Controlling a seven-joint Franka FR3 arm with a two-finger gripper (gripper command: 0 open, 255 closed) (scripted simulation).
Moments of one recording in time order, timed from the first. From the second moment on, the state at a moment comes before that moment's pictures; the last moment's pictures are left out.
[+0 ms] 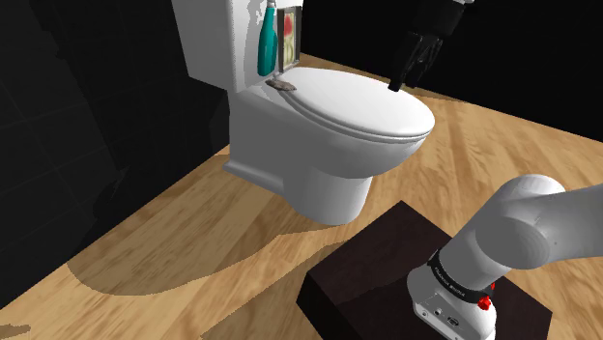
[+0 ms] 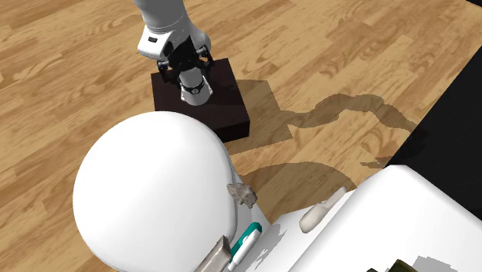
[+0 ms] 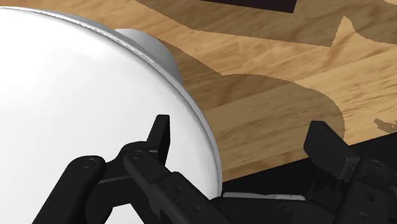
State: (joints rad) arm -0.01 -0.76 0.01 -2.28 0.09 1.54 -0.09
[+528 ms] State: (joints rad) arm 0.00 -0.52 0.02 -2.15 0.09 1.64 -0.10
